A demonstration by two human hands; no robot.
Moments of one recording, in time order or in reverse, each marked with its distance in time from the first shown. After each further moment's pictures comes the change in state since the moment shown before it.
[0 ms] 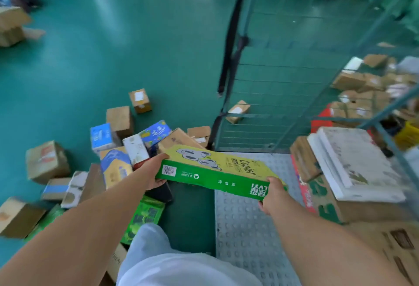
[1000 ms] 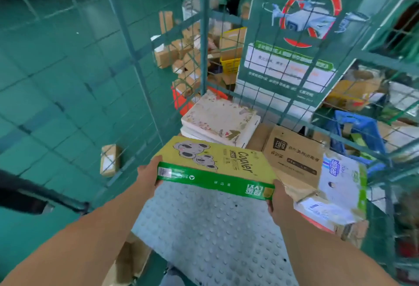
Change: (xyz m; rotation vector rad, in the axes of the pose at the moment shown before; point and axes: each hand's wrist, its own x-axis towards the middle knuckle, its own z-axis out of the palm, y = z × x) left_hand 0.049 0.077 0.479 0.656 -0.495 0.275; right_hand 0.133 -0.035 -0.238 0.725 0.508 0.066
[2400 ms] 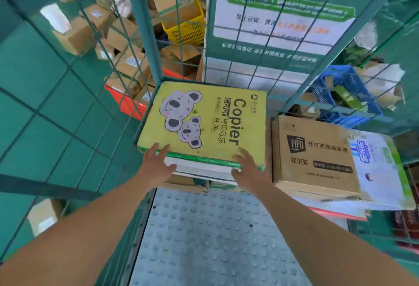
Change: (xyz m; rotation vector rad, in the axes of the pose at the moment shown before) left_hand 0.386 0.111 0.225 1.533 -0.502 0.589; right_hand 0.184 -0.133 0.287 -1.077 -0.191 -0.403
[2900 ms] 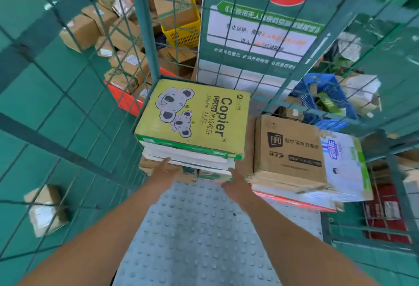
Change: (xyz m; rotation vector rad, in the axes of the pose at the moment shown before) left_hand -0.126 0.061 0.025 -0.756 -0.111 -0.244; right_hand -0.090 0.021 0.021 0.342 0.013 0.149
